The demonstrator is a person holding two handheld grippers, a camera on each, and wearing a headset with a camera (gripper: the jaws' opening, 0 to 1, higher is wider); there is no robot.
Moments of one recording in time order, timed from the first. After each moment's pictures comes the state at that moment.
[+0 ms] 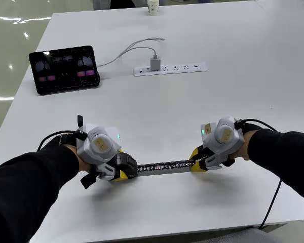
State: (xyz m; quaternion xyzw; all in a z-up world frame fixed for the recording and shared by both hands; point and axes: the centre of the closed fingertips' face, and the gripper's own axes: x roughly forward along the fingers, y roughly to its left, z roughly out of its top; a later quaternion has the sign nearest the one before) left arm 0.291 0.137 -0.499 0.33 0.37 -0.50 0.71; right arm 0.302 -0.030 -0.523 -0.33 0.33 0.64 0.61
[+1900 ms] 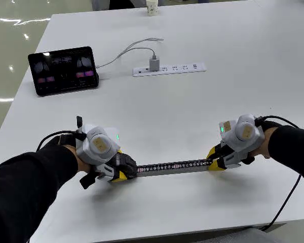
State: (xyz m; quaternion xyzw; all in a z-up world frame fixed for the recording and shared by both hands) left arm 0.291 0.138 -0.499 0.33 0.38 -0.50 0.70; right arm 0.307 -0.080 -0.522 -0.33 0.35 0.63 0.61
